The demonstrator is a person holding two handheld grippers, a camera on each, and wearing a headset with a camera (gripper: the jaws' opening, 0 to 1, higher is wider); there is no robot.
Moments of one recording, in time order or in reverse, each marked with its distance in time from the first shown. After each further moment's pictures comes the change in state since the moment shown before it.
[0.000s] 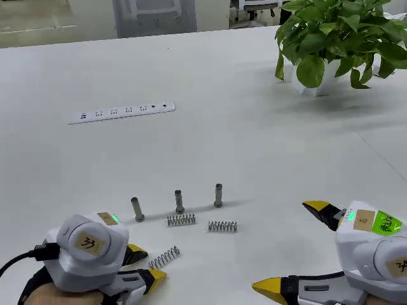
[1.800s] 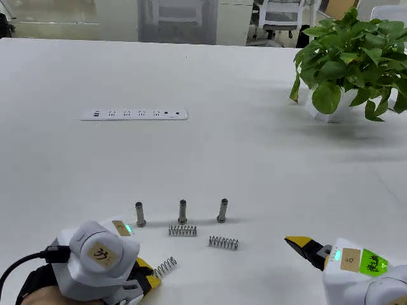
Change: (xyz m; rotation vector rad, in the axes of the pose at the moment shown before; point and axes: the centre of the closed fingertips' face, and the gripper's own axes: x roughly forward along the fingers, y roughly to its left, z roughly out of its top) left arm -0.003 -0.007 0.000 0.004 -0.057 -0.007; right arm 0.016 0.044 0.013 -0.013 0.017 0.180
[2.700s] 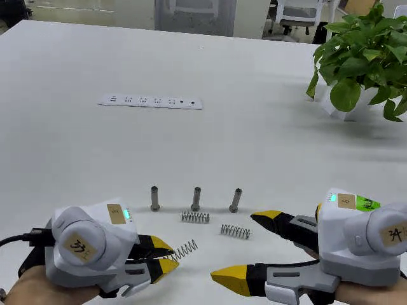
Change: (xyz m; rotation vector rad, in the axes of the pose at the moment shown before) left arm -0.029 -0.025 0.035 0.154 -0.197 -0.111; right arm 0.022 0.023 0.058 0.097 -0.105 0.213
